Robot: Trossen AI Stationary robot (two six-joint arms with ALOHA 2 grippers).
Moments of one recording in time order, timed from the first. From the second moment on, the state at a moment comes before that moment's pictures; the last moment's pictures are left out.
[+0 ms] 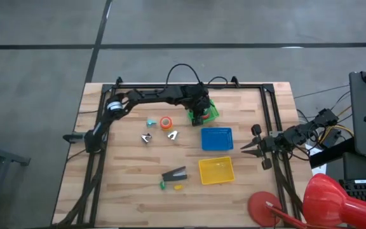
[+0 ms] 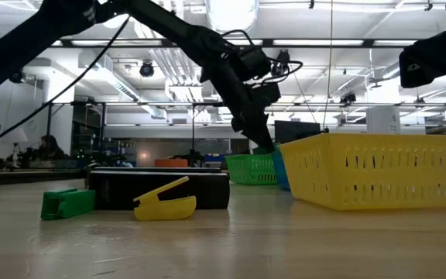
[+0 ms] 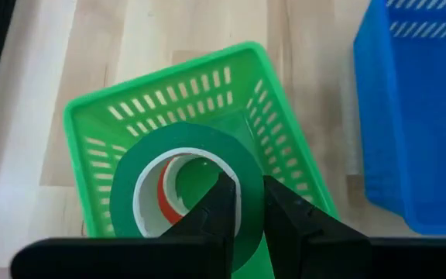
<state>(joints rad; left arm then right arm) 0.35 2.19 1.85 -0.56 0.15 0.26 0.50 0.02 0.06 -0.10 0.32 0.00</state>
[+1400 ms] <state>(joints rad) 0.37 2.23 1.85 -0.52 0.22 0.21 0.50 0.02 0.06 -0.10 0.32 0.00</state>
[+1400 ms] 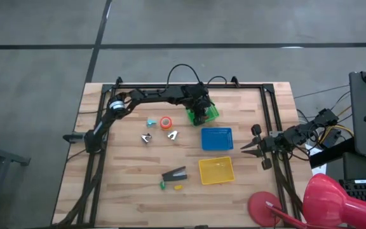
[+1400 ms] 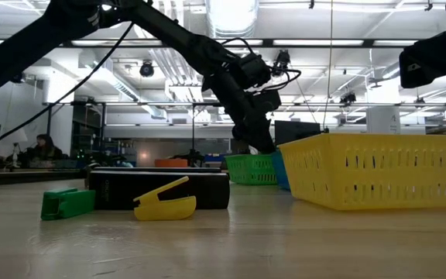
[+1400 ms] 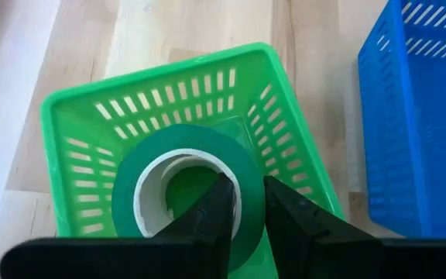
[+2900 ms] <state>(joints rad) 0.37 1.71 1.34 -0.79 0.08 0.18 0.50 0.02 0.06 -0.10 0.32 0.00</state>
